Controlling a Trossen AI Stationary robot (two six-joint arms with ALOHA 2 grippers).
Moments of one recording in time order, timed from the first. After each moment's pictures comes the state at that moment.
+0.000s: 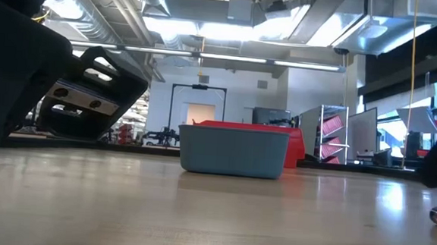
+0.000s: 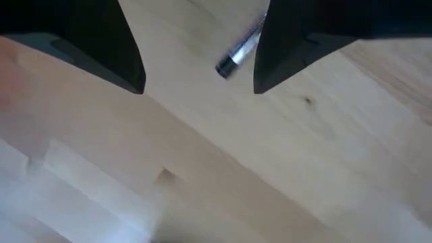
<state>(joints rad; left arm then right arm) -0.71 2.05 1.08 0.22 -0.17 -0.26 0.87 2.42 1.92 -1.49 0.66 1.91</state>
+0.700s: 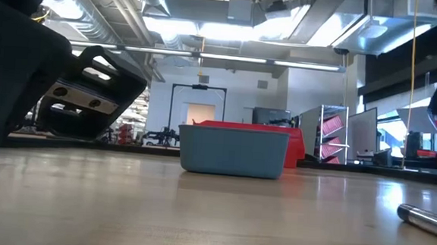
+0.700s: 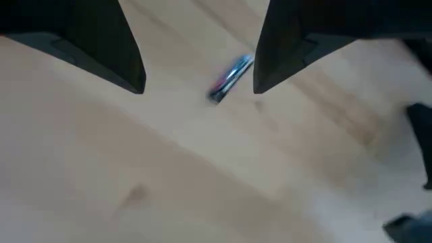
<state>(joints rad) -0.71 2.05 1.08 0.22 -0.19 -0.26 0.85 1.97 1.40 -0.90 0.60 1.85</state>
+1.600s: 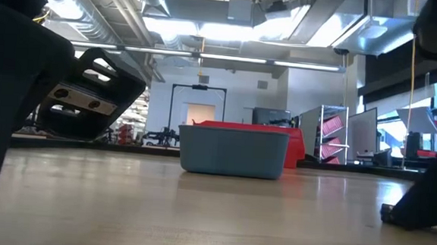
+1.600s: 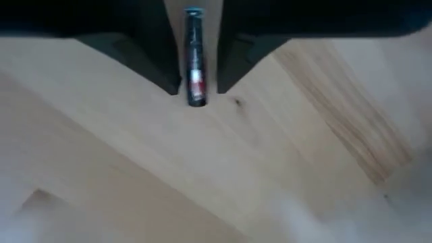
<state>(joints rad) -0.71 2.05 1.08 0.22 -0.20 -0.28 0.85 2.22 1.36 -0.61 0.68 1.64</state>
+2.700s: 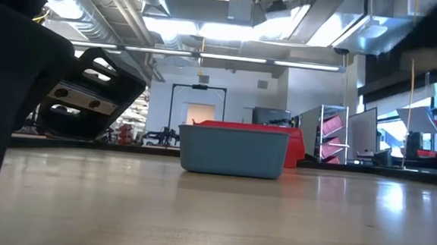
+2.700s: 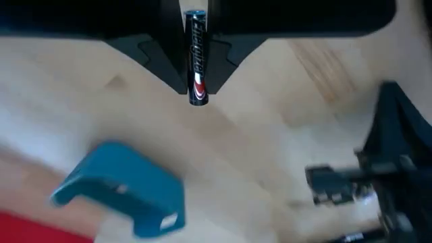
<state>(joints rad) -0.71 2.05 1.08 0.22 -0.20 -0.28 0.93 2.14 1.59 -1.07 1.03 1.70</state>
